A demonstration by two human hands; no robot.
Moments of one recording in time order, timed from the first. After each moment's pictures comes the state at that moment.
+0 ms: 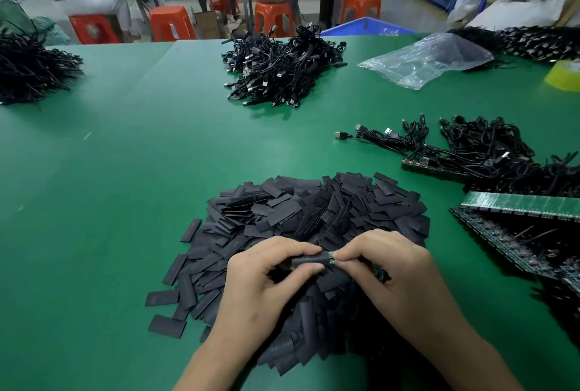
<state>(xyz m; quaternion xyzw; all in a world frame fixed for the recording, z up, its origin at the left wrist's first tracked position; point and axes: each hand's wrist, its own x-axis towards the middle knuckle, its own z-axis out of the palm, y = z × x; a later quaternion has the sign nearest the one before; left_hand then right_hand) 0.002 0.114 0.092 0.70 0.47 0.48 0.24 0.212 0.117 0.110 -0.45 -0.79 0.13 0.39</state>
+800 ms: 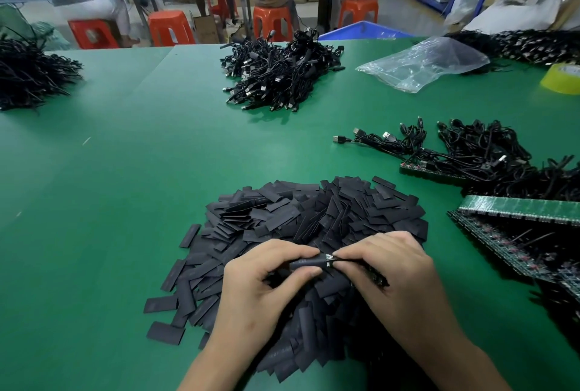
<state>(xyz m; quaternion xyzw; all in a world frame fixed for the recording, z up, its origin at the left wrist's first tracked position) 0.003 0.114 0.094 0.69 0.46 0.50 0.25 0.210 0.117 0.104 -0.47 -0.78 0.05 0.41</state>
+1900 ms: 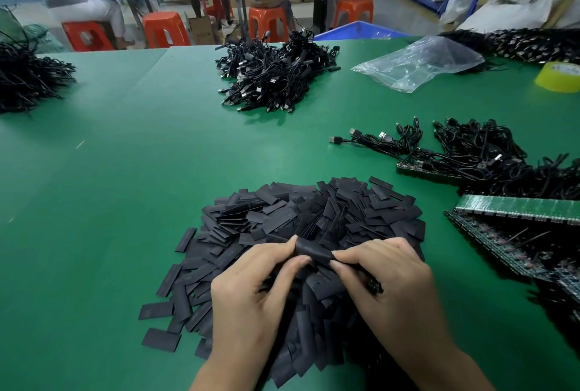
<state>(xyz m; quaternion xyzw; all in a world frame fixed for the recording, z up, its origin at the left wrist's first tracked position) 0.014 0.111 0.086 0.66 0.49 0.56 0.11 0.200 0.112 0.100 -0.49 -0.75 0.01 0.44</state>
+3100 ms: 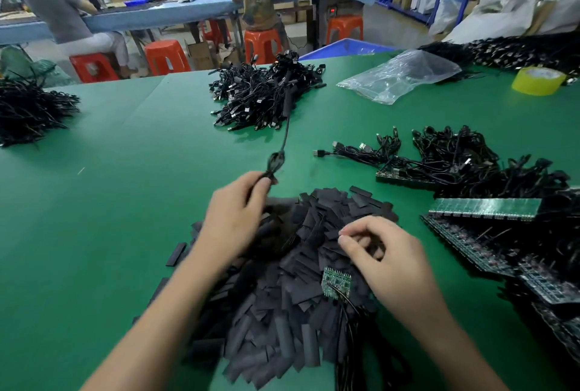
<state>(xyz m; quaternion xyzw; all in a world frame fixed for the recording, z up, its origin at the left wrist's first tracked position) 0.013 0.204 0.151 0.69 0.60 0.37 0.18 0.235 0.130 0.118 -0.60 -0.61 0.26 0.44</state>
